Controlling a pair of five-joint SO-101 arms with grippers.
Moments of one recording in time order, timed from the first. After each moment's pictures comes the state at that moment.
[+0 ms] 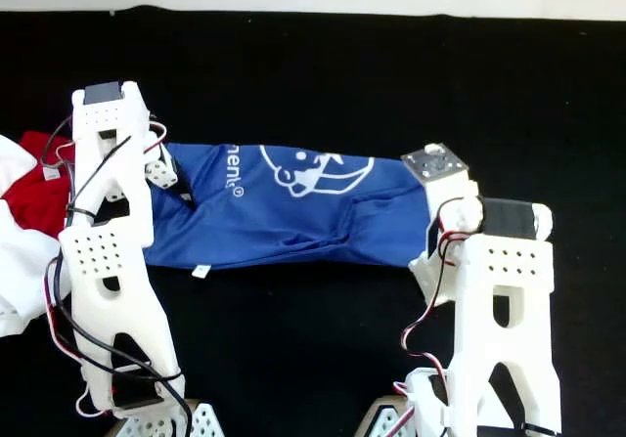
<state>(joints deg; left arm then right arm) -18.4 55.5 -43.1 95.2 -20.1 0.0 -34.9 33.2 95.8 27.6</state>
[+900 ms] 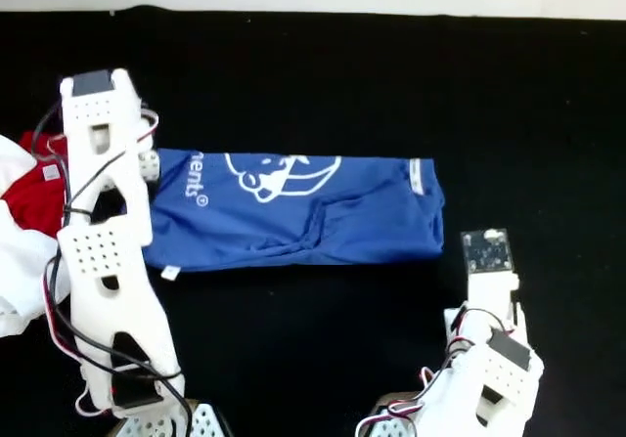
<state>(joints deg) -16.7 49.1 -49.7 100.6 -20.8 28.6 -58.0 92.1 38.0 36.3</state>
